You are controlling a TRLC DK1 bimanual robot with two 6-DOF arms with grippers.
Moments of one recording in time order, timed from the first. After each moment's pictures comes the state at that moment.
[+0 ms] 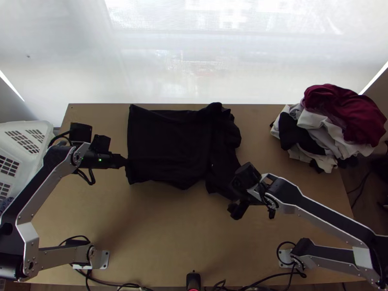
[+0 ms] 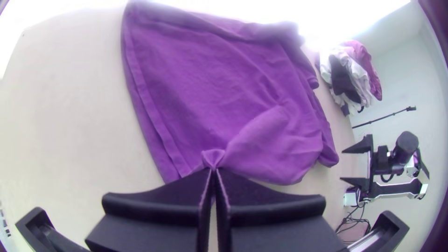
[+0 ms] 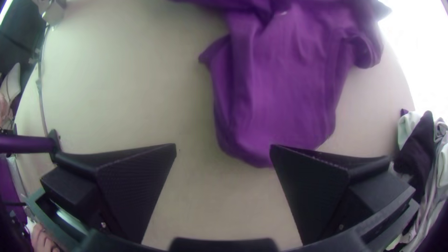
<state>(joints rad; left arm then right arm) -0.03 1.37 1.06 -0.75 0.48 0.02 0.79 1.28 0.86 -0.72 -0.02 -0.17</state>
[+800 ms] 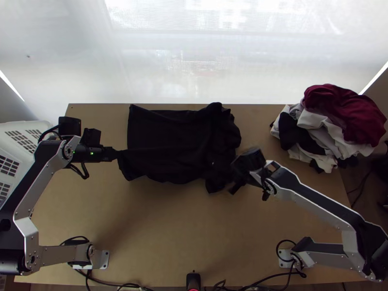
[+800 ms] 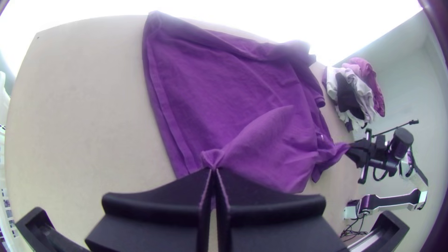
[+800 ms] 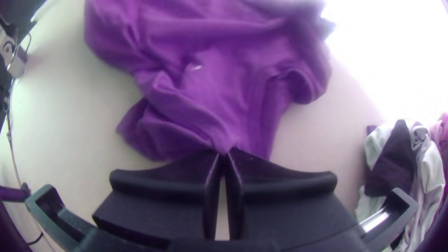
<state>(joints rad) 0.06 1.40 1.13 -0.77 0.48 0.04 0.62 1.39 0.86 -0.39 0.05 -0.24</state>
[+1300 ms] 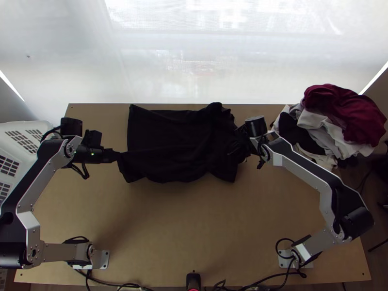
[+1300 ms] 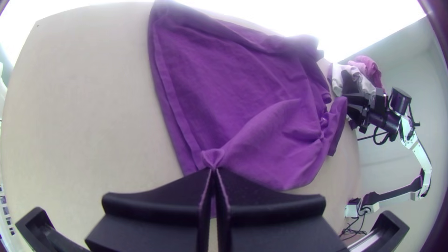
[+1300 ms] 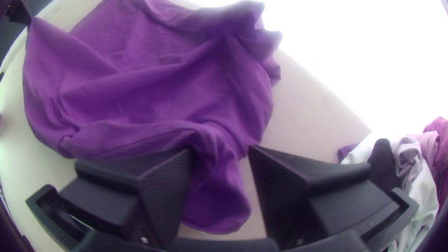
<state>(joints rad) 0.07 1.44 1.12 -0.77 0.48 0.06 0.43 1.69 1.18 -0.31 0.06 -0.25</state>
